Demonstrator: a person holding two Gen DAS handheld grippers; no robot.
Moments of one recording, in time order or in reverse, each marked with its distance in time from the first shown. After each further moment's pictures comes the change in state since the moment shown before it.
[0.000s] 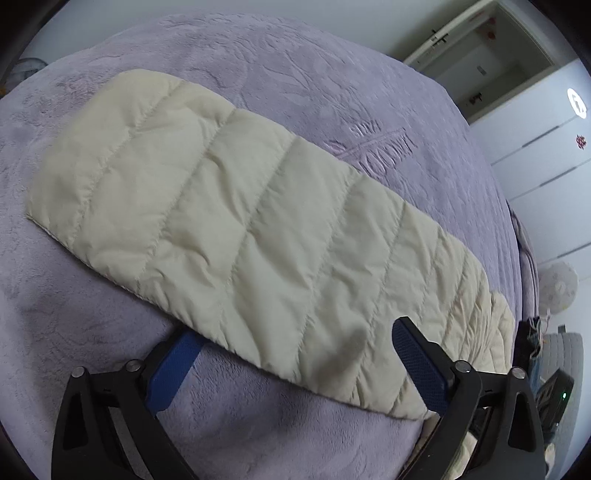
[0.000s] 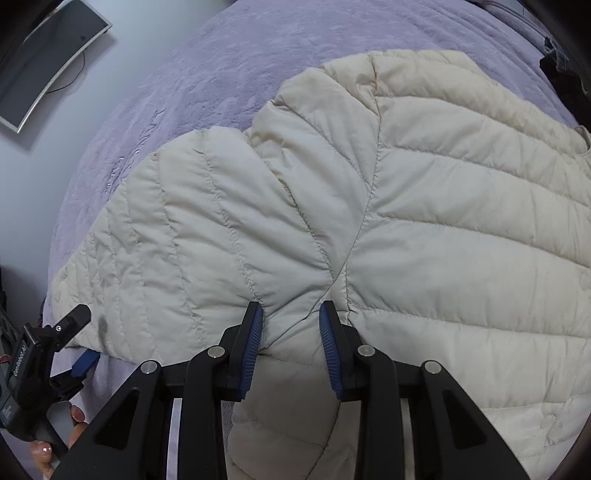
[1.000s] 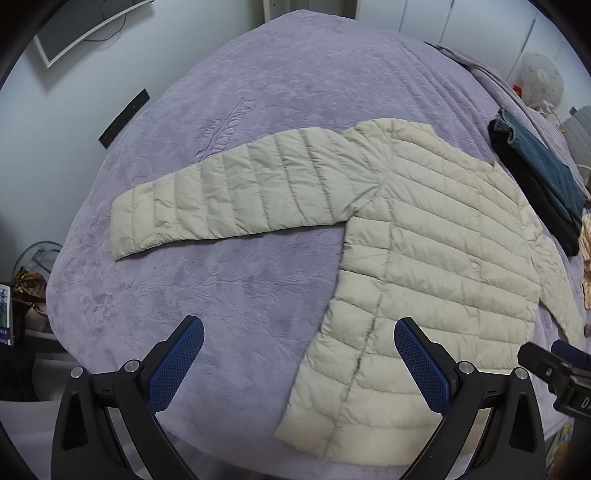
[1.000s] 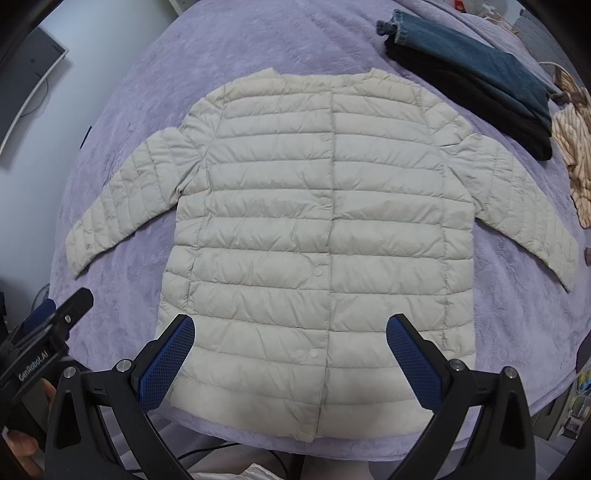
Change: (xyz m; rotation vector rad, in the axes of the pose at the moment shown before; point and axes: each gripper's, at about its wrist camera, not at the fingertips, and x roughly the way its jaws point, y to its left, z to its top) left arm -0.159 -0.140 -0.151 0.674 0.119 0.241; right arm -0.234 -0.052 -0.153 0.140 0.126 -0.210
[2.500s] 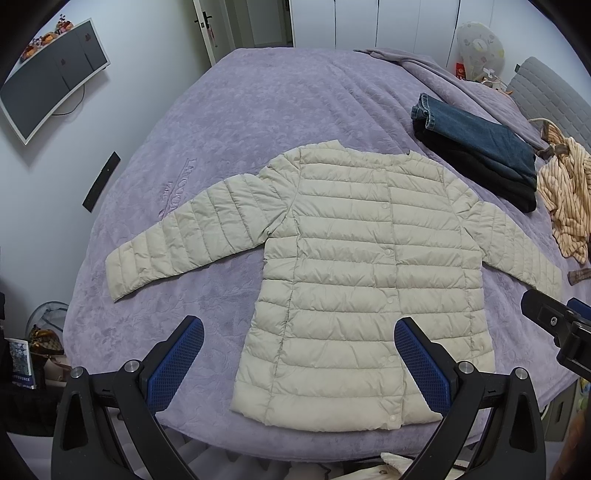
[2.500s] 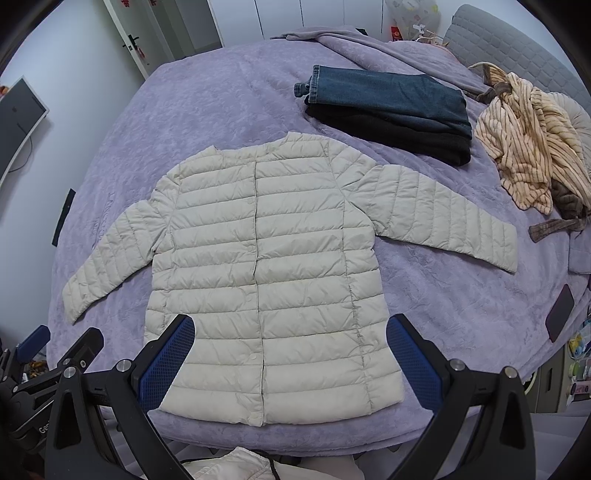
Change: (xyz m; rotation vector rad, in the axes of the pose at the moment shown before) left arm -0.101 -0.118 -0.037 0.234 -0.120 -0.002; right arm -0.109 -0.079 -0.039 0.146 -0.294 -0.031
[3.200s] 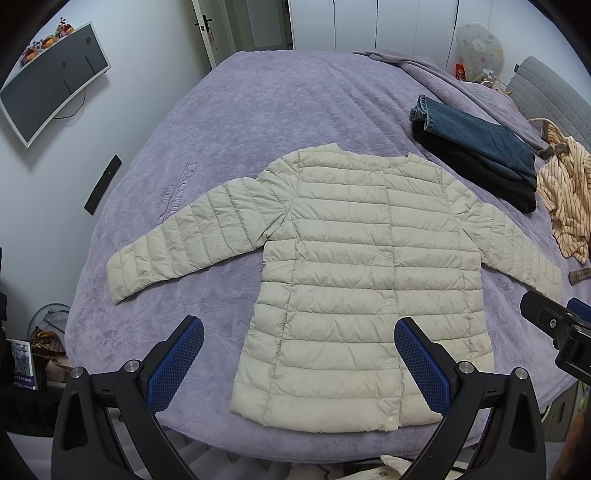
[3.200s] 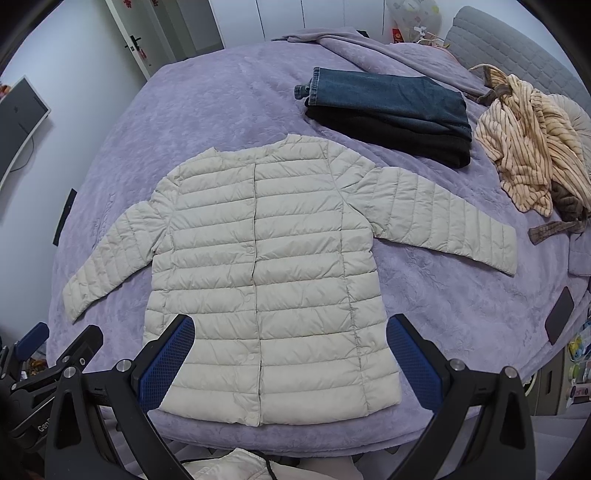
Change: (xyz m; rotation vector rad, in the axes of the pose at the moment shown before) left arm -0.001 0.000 0.000 0.001 -0.001 0.003; right arm -0.002 -0.002 0.002 -0.005 -0.005 -0.003
